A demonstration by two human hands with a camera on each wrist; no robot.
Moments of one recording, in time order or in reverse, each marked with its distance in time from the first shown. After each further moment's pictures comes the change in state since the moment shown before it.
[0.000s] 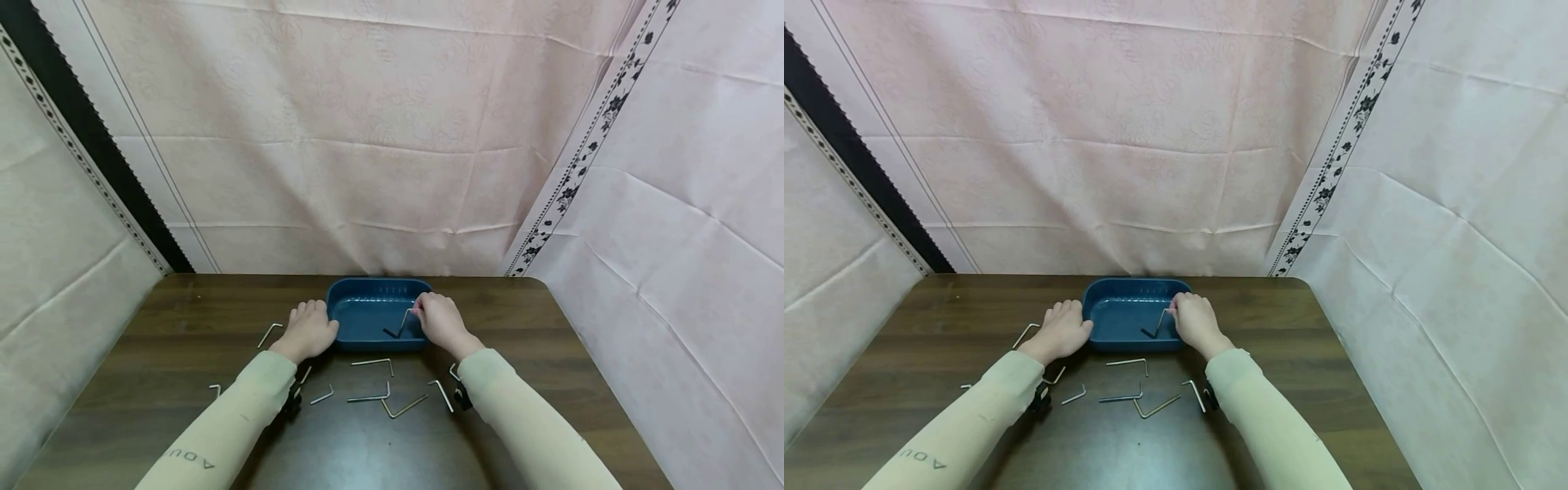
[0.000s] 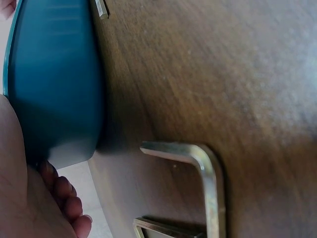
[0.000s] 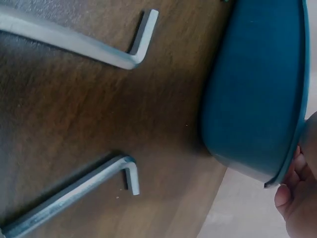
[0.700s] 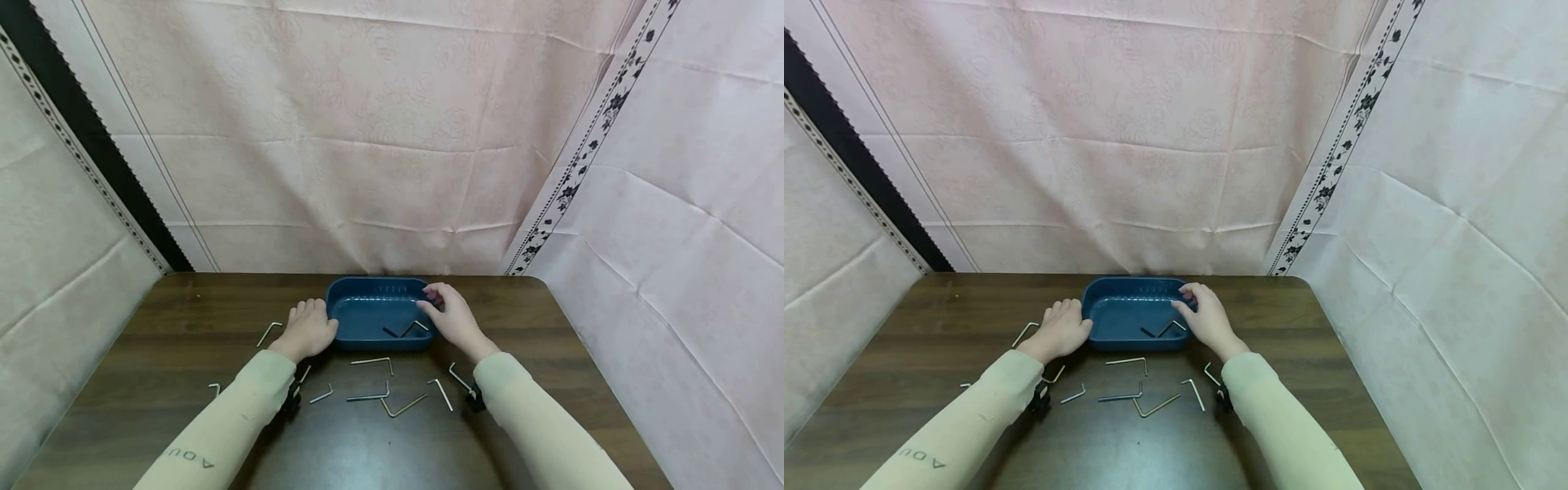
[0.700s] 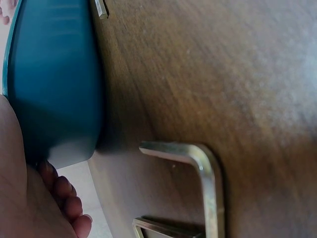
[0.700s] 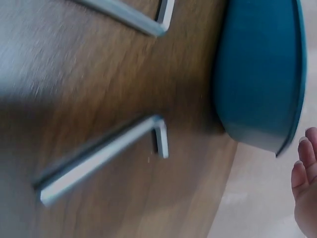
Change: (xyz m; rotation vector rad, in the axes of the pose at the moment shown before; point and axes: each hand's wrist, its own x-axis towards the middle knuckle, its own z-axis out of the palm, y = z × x) left_hand 0.002 0.000 0.001 0.013 -0.003 -0.013; right_hand -0.010 0.024 -0.008 0.450 0.135 0.042
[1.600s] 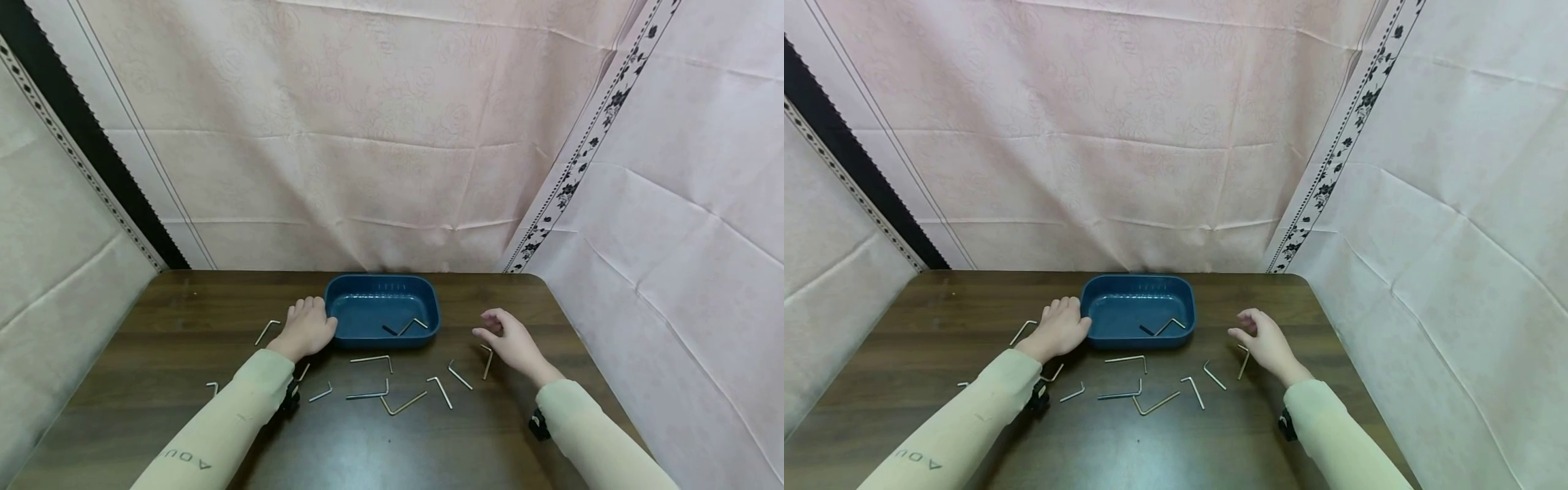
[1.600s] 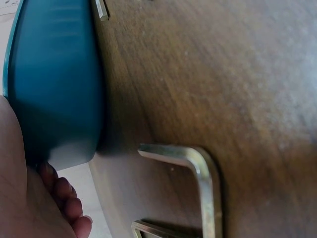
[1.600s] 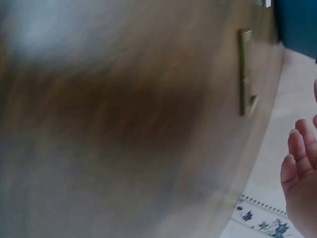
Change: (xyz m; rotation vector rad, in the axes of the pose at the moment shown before) left_hand 0.000 0.000 0.001 -0.012 0.010 0.012; right_hand -0.071 0.070 -0.072 -0.125 -0.063 0.182
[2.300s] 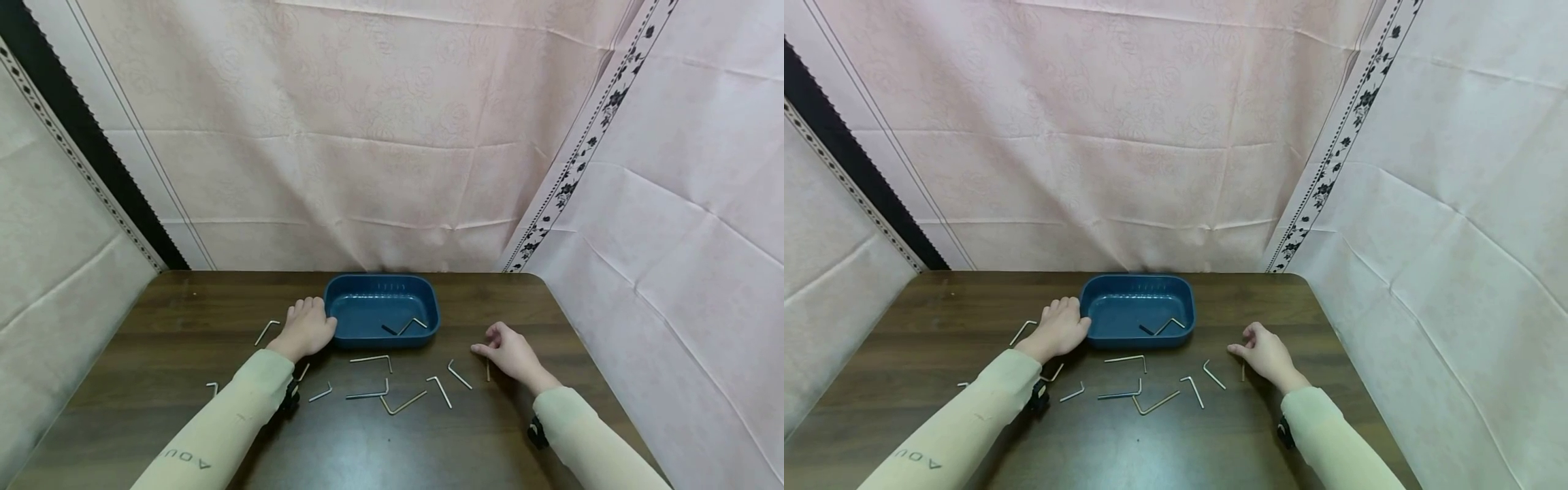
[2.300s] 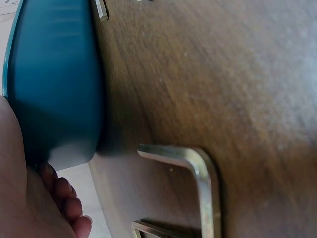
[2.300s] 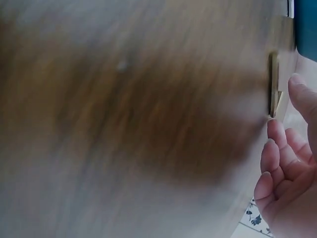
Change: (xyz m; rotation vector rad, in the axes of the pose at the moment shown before) left_hand -0.002 0.002 -0.003 -0.001 -0.011 -0.008; right_hand -0.012 0.014 0.013 -0.156 -0.067 0.174
